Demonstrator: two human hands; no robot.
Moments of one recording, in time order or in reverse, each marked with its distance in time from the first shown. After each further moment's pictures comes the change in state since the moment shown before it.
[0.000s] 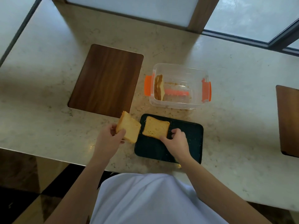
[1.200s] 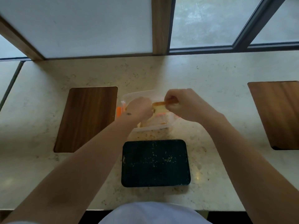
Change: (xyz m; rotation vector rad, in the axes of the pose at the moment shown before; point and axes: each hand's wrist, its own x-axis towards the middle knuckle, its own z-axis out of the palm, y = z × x) left_hand 0.086 0.227 0.163 1.097 -0.278 0.653; right_hand 0.033 -0.100 -0.239 -0.190 0.072 -0.671
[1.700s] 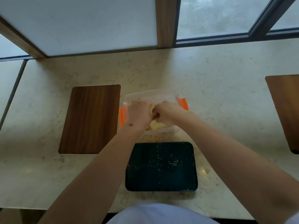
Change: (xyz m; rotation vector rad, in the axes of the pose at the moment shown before) left_hand 0.009 -0.010 0.026 0.079 0.169 -0.200; right_hand 0.084 0.034 0.101 -0.278 -0.378 -0.010
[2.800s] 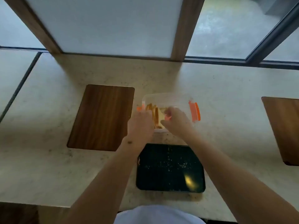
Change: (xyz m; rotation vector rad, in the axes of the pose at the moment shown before) left_hand -0.076 -0.070 -0.028 -0.183 0.161 0.107; right_hand -0.031 -0.067 0.031 0.363 0.435 0.229
